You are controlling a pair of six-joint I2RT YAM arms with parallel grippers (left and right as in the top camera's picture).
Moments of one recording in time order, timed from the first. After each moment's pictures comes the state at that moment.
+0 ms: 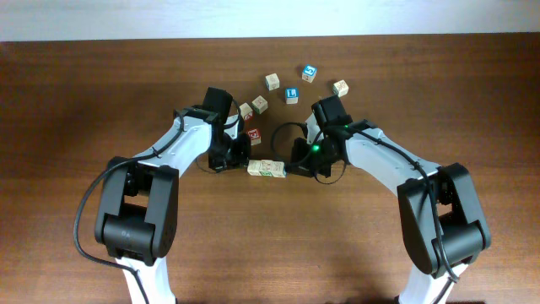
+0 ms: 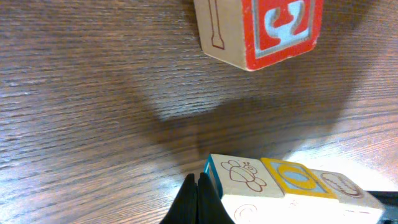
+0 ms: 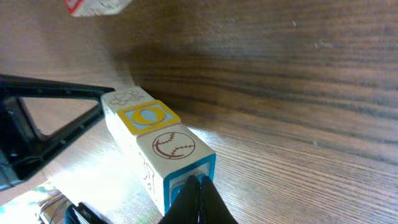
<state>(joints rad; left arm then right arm) -0.27 2.04 1.36 -0.74 0.39 -0.36 0.37 1.94 1.24 -0.56 -0.58 0.58</state>
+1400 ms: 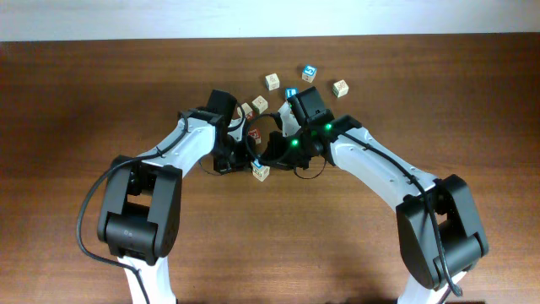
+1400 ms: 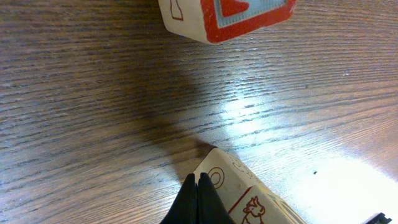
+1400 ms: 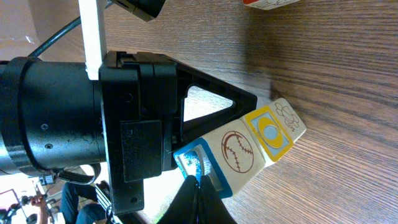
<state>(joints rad) -0.29 2.05 1.36 -0.74 0.45 -0.35 0.48 1.90 1.33 -0.54 -0.62 0.58</state>
